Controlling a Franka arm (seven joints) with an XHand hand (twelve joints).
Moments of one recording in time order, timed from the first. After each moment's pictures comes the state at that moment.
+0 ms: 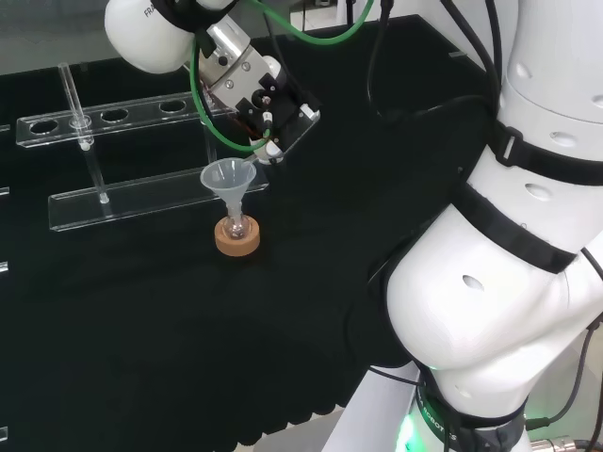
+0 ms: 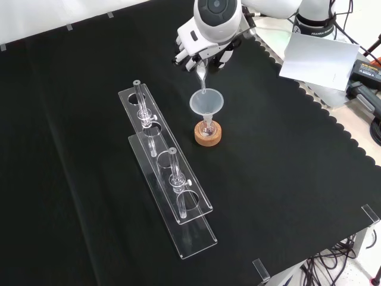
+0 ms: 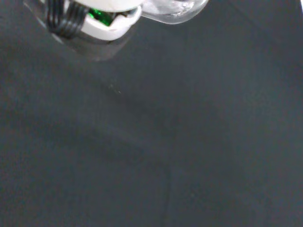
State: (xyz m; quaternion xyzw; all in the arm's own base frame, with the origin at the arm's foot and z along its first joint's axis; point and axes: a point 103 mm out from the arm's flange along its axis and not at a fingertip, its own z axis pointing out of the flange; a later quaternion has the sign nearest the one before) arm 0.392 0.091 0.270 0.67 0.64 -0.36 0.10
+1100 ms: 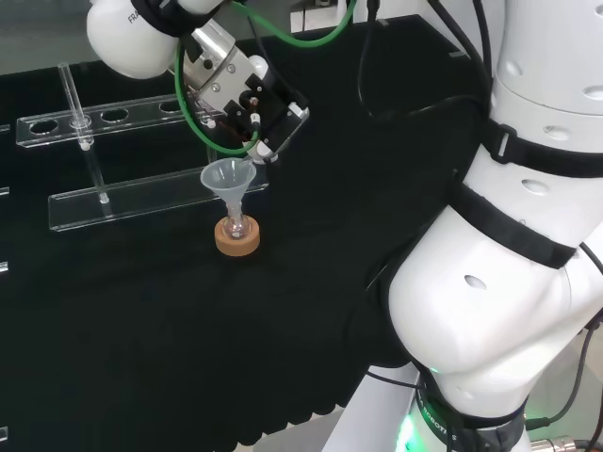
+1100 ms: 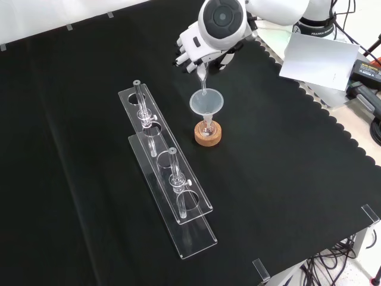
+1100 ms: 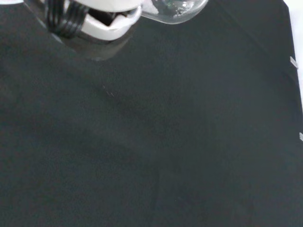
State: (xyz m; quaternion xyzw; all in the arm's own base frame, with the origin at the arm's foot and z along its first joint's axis) arm 0.394 0.104 0.272 0.66 0.63 -0.39 0.13
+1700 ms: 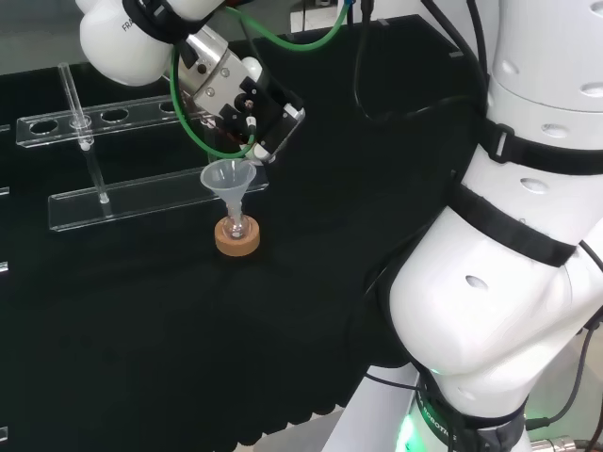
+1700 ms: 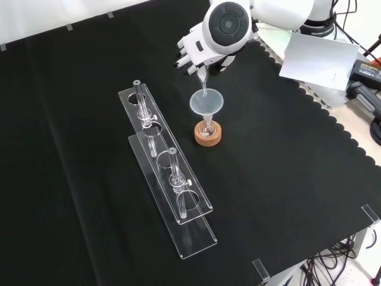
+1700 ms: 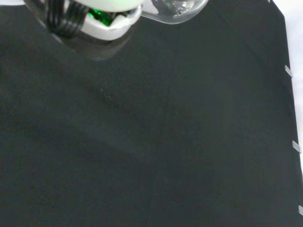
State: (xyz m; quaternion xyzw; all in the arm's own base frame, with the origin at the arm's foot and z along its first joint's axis) arm 0.395 0.109 0.272 0.65 0.63 -0.39 0.14
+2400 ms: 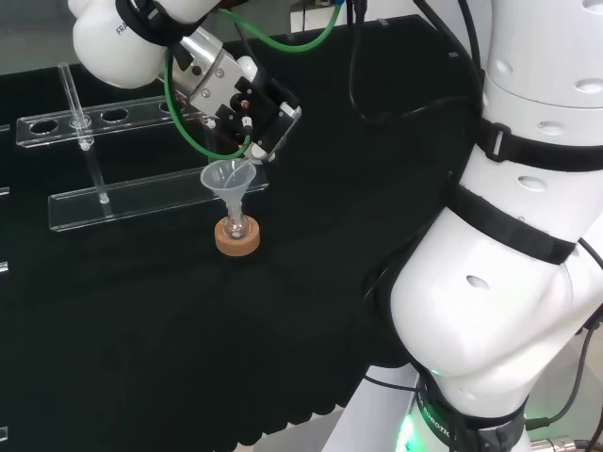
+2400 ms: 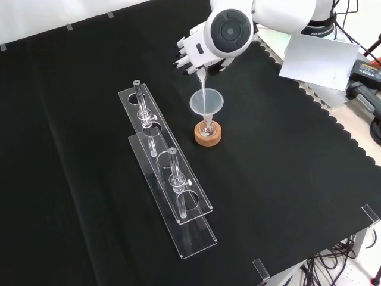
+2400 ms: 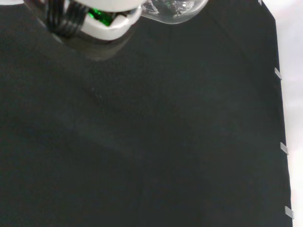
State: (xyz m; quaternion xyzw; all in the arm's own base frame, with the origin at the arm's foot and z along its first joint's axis) arm 0.396 0.112 0.273 0.65 0.62 -0.41 0.16
